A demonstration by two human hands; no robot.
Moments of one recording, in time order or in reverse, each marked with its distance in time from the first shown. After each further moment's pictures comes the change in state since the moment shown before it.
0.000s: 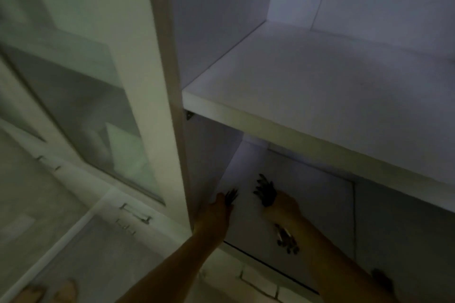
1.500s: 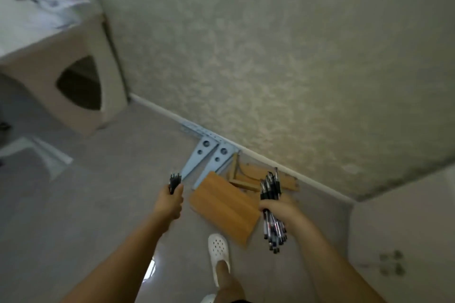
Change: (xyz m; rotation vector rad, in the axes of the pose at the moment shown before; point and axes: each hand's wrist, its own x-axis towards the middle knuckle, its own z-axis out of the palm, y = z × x) left_hand -0.799 -0.470 -0.155 -1.141 1.379 -1.322; right_hand -0.610 -0.215 0.571 -0.566 -0.934 -0.745
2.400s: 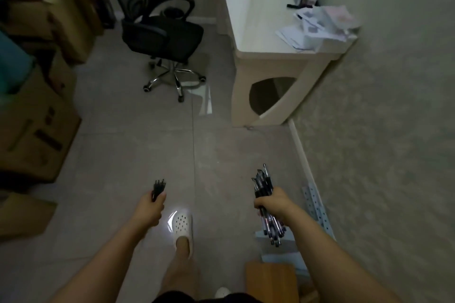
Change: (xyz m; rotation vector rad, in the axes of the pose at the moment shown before) left_hand 0.112 -0.050 -0.312 -0.387 0.726 -0.310; right_hand 0.119 -0.361 0.389 -0.748 -0.675 -0.390
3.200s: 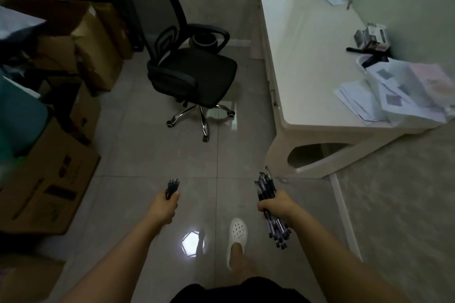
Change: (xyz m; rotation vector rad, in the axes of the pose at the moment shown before) left_hand 0.302 0.245 -0.073 -0.095 0.006 -0.103; right_hand 0.264 -0.334 0.004 -0.055 -0.113 -0.003
